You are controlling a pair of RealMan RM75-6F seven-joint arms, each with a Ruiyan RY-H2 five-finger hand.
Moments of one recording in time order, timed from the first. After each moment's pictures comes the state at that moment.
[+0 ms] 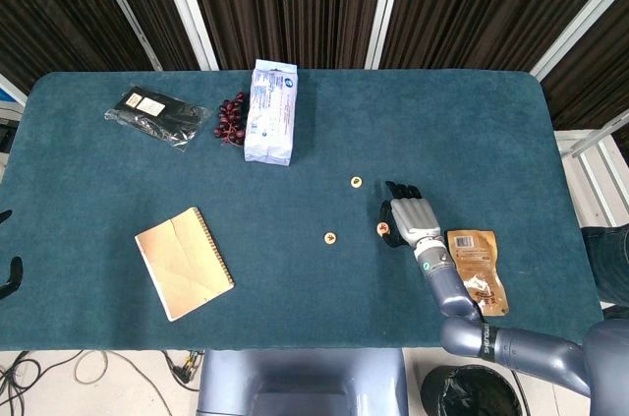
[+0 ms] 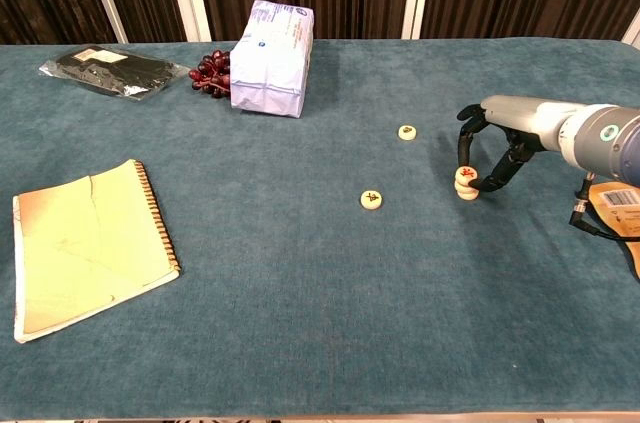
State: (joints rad) left arm -0.06 -1.04 -0.09 -1.68 1.36 1.46 -0.02; right arm 0.80 -1.57 0.19 -1.42 -0.69 0.90 -0.44
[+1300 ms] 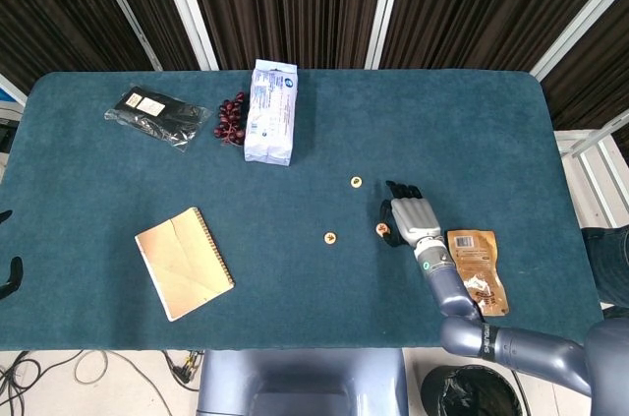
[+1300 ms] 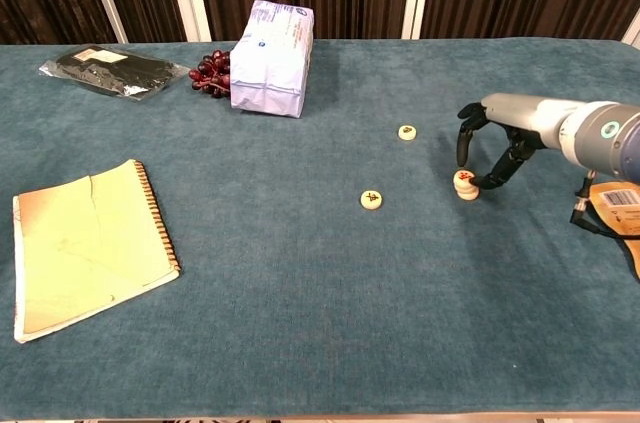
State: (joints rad) left arm -0.06 -1.04 -0.09 -1.68 1.35 1.46 -0.02; right arm 0.81 -1.56 0.19 -1.44 -0.68 0.91 -0.44
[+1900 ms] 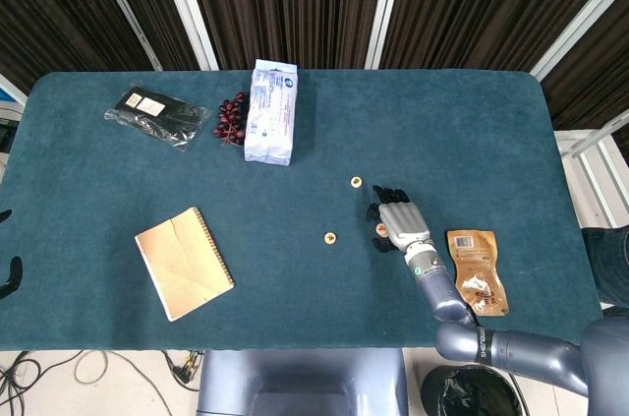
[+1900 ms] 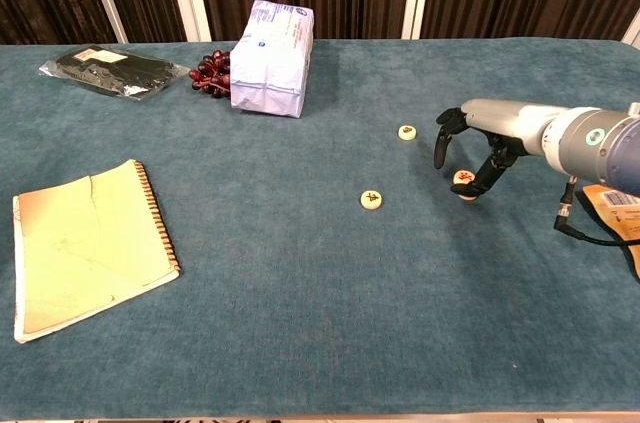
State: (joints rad) left arm -0.06 -1.03 -0.09 -1.68 1.35 1.46 -0.02; right arm 0.82 -1.58 0.18 -1.46 -0.71 0.90 -0.44
